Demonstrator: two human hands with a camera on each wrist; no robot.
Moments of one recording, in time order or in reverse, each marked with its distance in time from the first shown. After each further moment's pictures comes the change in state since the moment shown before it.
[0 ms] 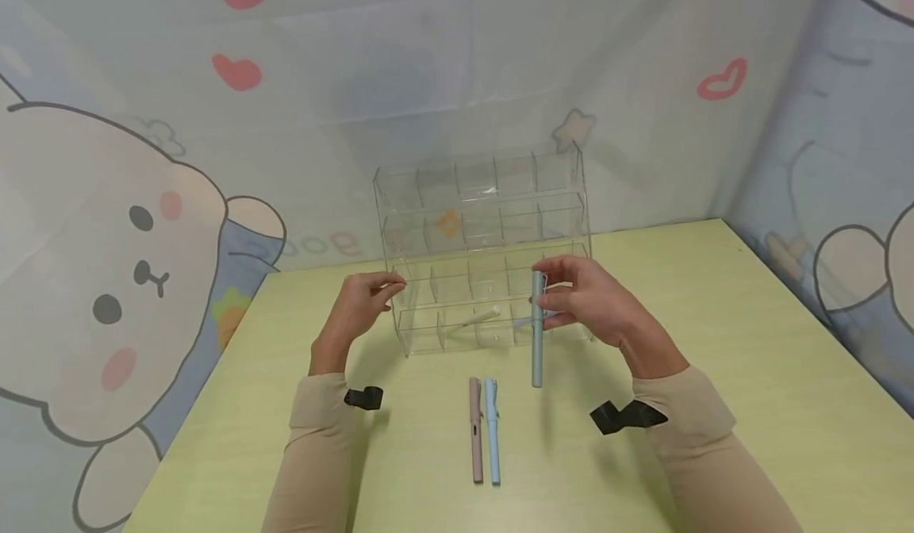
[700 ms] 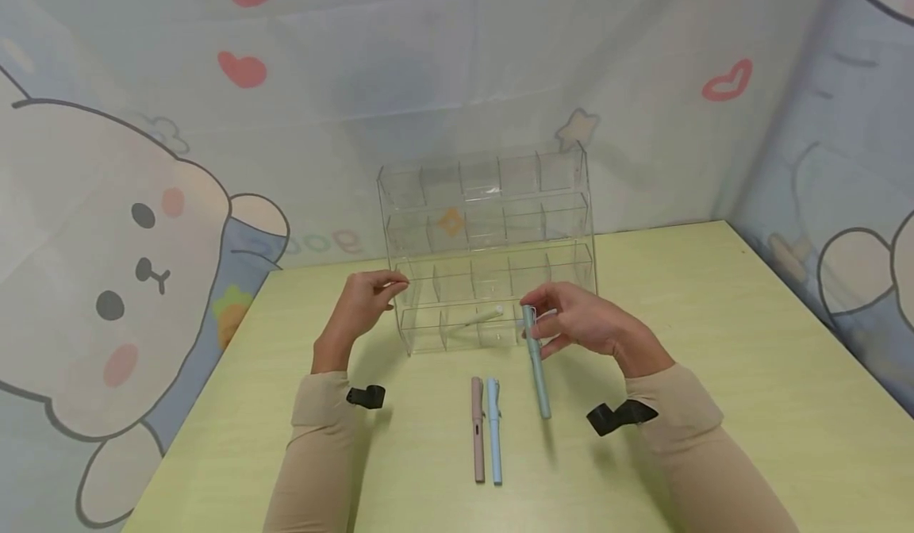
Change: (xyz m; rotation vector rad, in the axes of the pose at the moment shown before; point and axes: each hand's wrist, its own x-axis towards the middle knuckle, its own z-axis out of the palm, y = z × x) left_hand 0.000 -0.001 0.000 -0.014 -0.001 -0.003; right_hand 0.015 0.029 0.004 0.004 -0.197 0.133
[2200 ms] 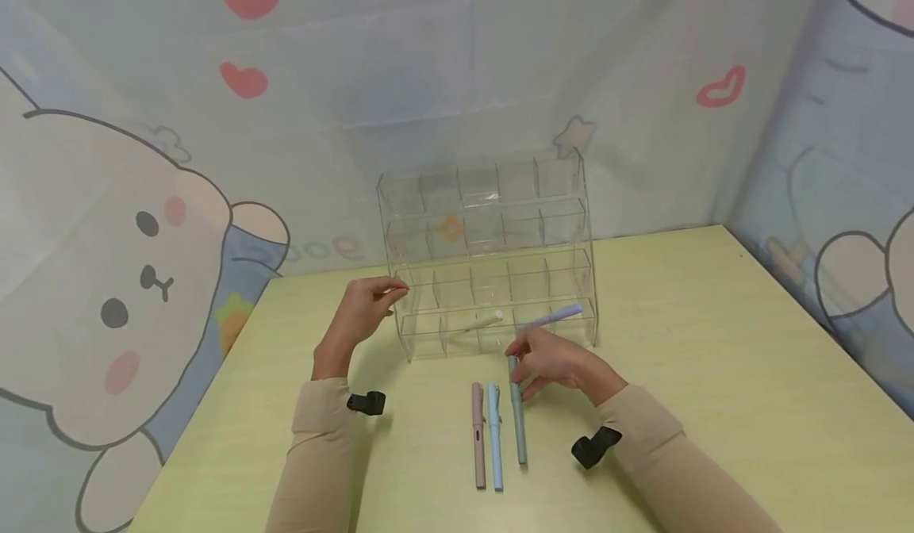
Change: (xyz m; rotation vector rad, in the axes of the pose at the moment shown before) left_hand 0.000 -0.001 0.000 -0.001 0.010 -0.005; right_hand 0.030 0.057 0.036 -0.033 0.002 0.121
